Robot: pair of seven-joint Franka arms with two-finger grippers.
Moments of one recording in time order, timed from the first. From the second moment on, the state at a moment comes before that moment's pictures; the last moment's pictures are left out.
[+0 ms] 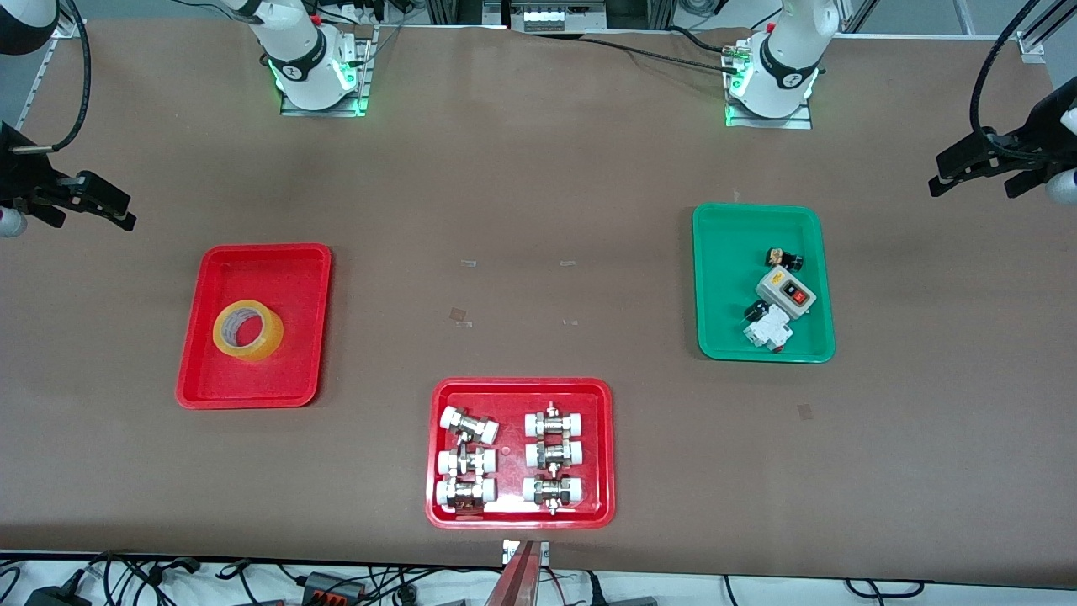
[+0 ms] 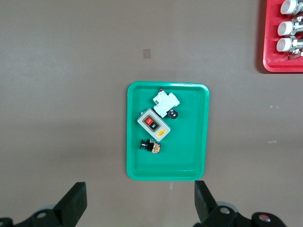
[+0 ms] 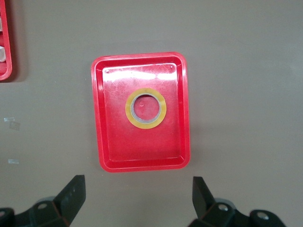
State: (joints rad) left arm 0.14 -0.02 -0.13 -1.54 -0.05 1.49 -0.01; right arm -0.01 -0.05 -0.06 -1.78 -0.02 1.77 -0.04
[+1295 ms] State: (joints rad) left arm 0.14 -0.02 -0.13 -1.55 -0.05 1.50 0.00; right arm -0.03 -0.08 -0.03 -1.78 -0.02 1.69 -0.04
